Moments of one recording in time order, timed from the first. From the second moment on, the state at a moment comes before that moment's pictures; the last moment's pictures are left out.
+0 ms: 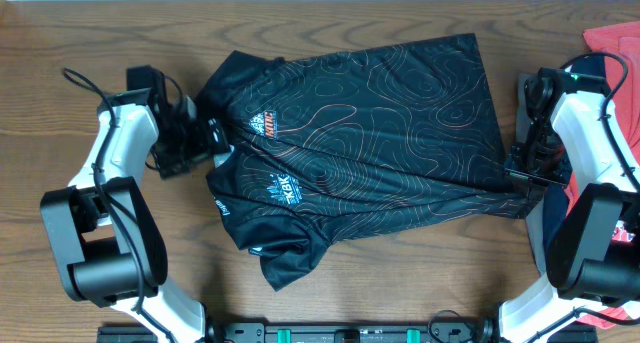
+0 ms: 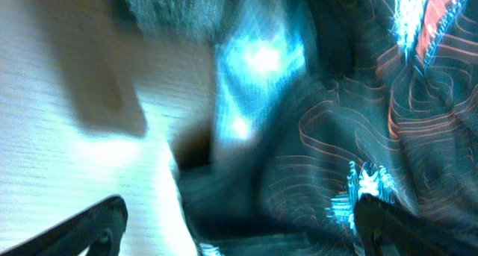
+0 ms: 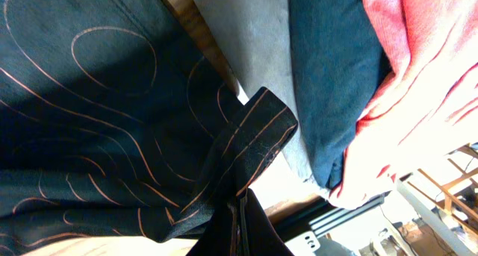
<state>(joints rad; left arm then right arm) 0.17 1.84 1.26 -1.00 0.32 -0.15 -0.16 1.83 1.38 -1.39 0.22 0.36</state>
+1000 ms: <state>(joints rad) 0.13 1.81 1.10 -0.64 0.28 -0.33 -0.16 1.83 1.38 -1.25 0.13 0.36</state>
